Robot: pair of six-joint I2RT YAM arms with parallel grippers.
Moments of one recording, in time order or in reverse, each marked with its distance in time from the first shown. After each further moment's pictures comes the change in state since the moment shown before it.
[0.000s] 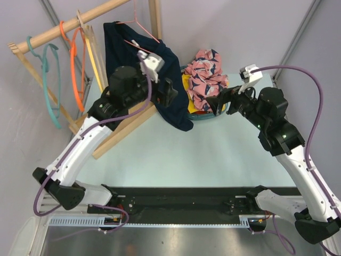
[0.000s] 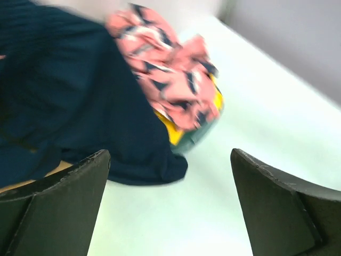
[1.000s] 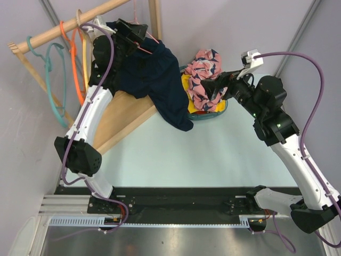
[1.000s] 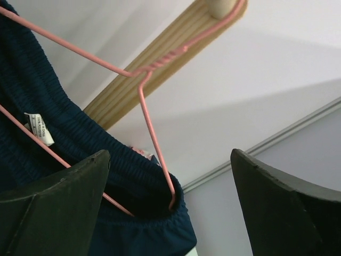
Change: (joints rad) left arm 0.355 0.389 0.269 0.484 -0.069 -0.834; right arm 0.008 0.114 0.100 0.140 0.000 0.059
